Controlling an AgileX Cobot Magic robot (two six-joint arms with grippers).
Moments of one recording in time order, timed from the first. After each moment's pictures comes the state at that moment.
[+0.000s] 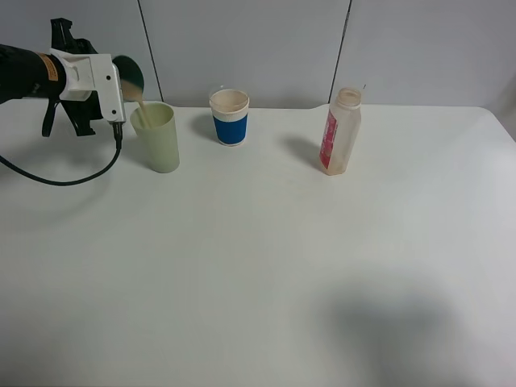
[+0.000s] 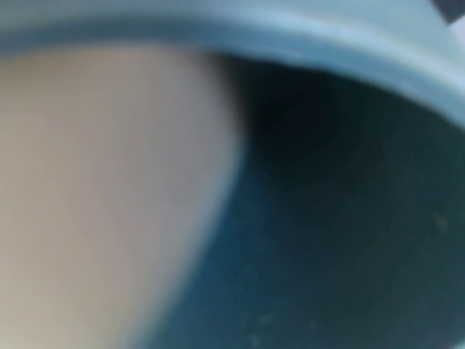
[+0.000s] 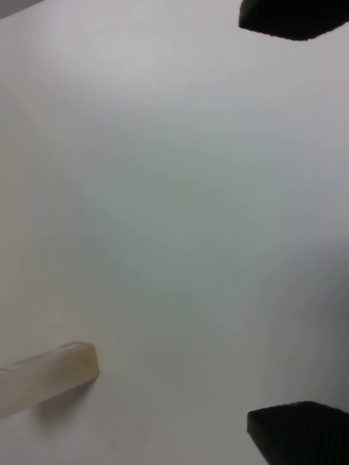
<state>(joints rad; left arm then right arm) -0.03 1.85 -1.02 0.62 -0.28 0.84 0.14 0.00 -0.49 -0.12 1.07 0.09</state>
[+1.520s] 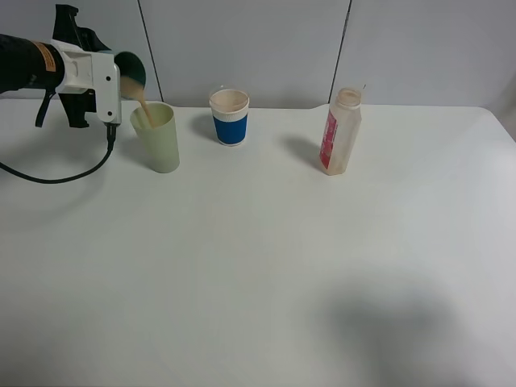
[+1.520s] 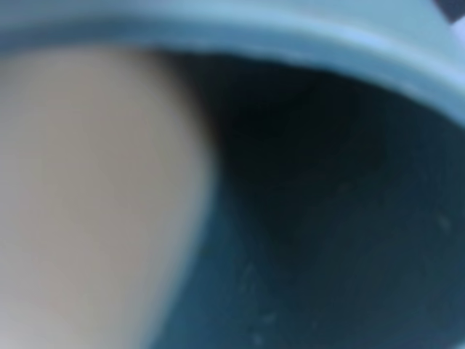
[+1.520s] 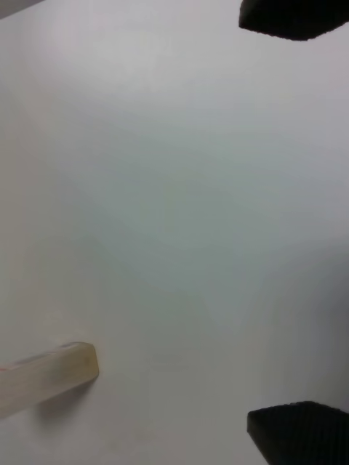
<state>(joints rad) -0.05 1.81 -1.02 0.64 -0.28 0.97 0.14 0.00 -0.49 -0.12 1.07 0.09</state>
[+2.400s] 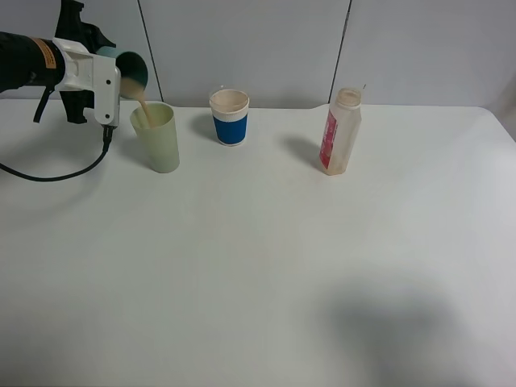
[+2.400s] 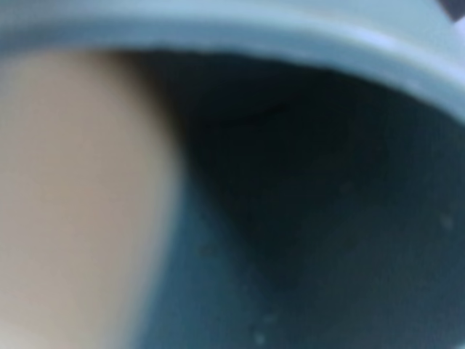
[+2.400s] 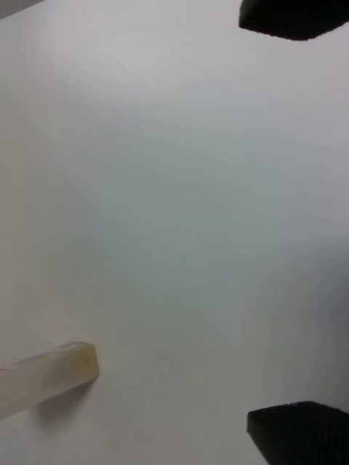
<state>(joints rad) -0.05 1.81 -1.02 0.64 -0.32 1.07 0.14 0.00 -0.49 -0.12 1.07 0.09</state>
